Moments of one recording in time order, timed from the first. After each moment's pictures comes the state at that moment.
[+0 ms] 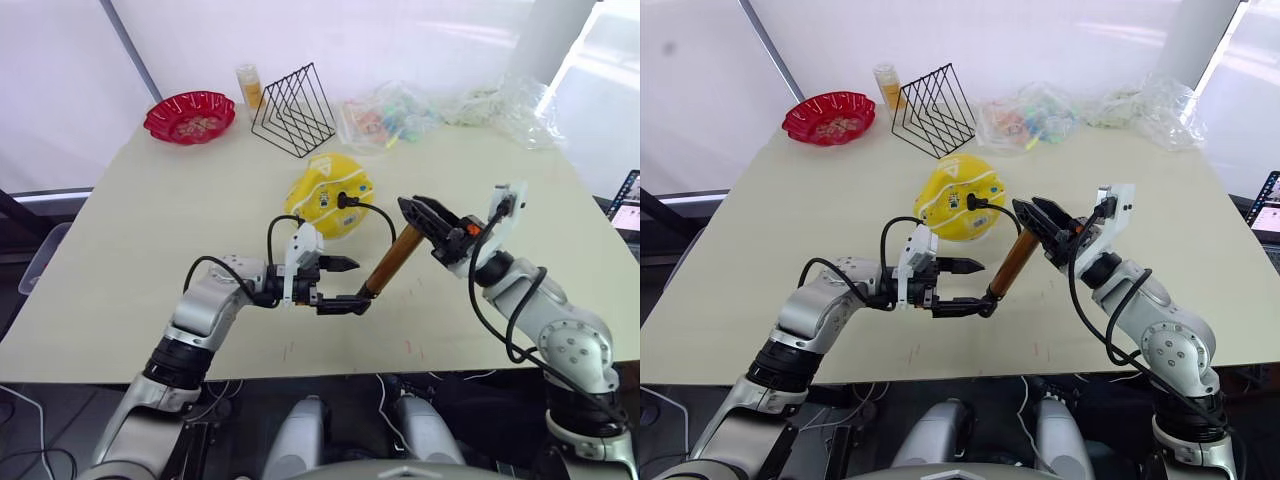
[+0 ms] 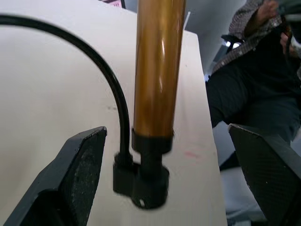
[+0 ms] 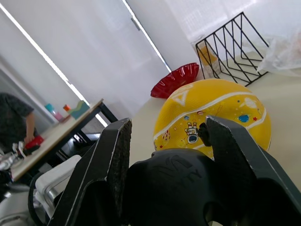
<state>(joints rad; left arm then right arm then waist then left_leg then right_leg) -0.43 0.54 -0.22 -0.02 -0.40 0.48 -1.18 -0.29 -0.34 -0.09 -0.48 1.08 0.68 0.20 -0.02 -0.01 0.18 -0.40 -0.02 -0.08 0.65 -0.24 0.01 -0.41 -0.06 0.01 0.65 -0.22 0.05</state>
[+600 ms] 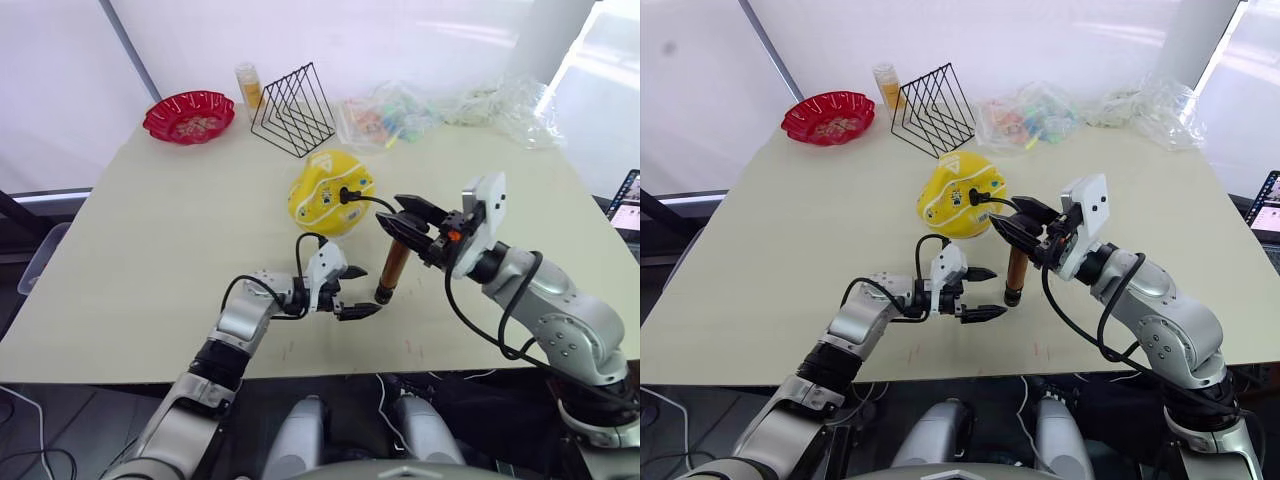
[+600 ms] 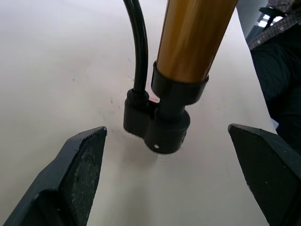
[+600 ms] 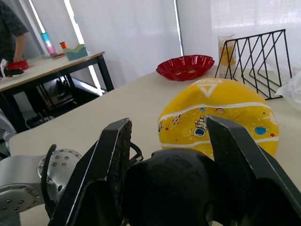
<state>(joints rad) -0.44 0.33 -0.29 0.25 -0.19 0.25 -1.03 -0.34 -0.43 0.03 -0.53 0.77 0.64 0.38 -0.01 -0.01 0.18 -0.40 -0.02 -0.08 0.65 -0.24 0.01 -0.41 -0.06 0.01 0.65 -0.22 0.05</state>
